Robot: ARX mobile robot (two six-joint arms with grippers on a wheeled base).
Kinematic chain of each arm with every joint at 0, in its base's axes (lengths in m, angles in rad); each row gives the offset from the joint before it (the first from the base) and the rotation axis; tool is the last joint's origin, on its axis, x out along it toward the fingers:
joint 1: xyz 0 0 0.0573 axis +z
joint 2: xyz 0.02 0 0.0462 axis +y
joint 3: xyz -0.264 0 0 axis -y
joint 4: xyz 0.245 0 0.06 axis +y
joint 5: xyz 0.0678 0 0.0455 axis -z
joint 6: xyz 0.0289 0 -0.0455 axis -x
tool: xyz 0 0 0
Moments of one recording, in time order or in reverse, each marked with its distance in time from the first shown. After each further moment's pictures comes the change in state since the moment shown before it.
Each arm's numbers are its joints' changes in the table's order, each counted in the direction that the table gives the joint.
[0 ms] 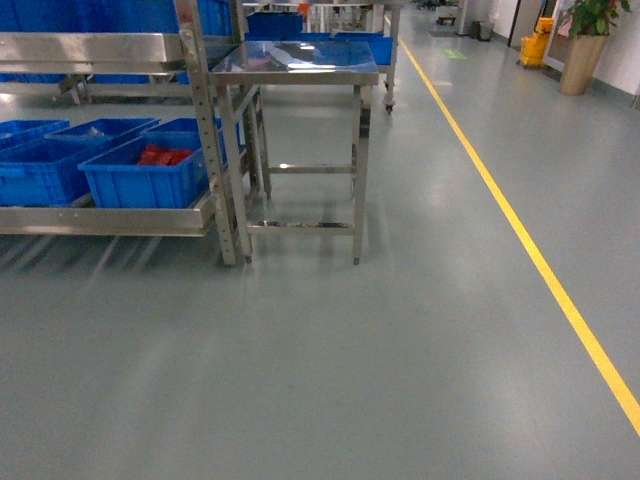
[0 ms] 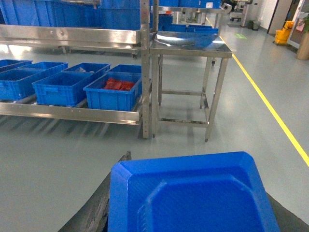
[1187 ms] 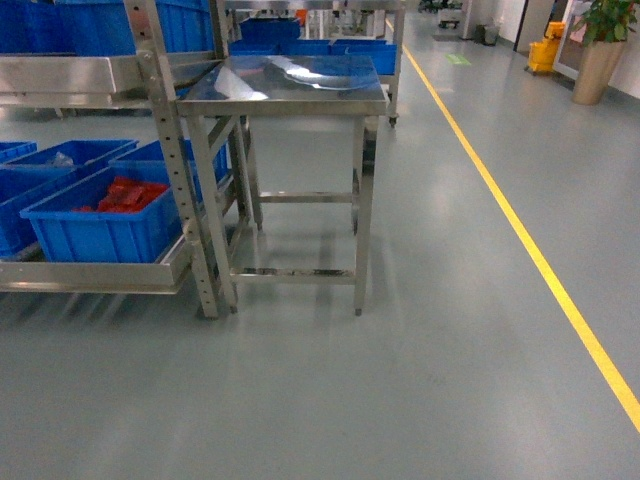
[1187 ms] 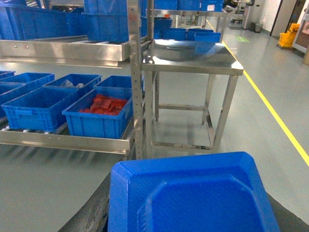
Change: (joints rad) left arm 0.000 -0.001 0.000 -0.002 0.003 0.000; right arm 0.000 0.000 0.000 0.002 0.000 0.000
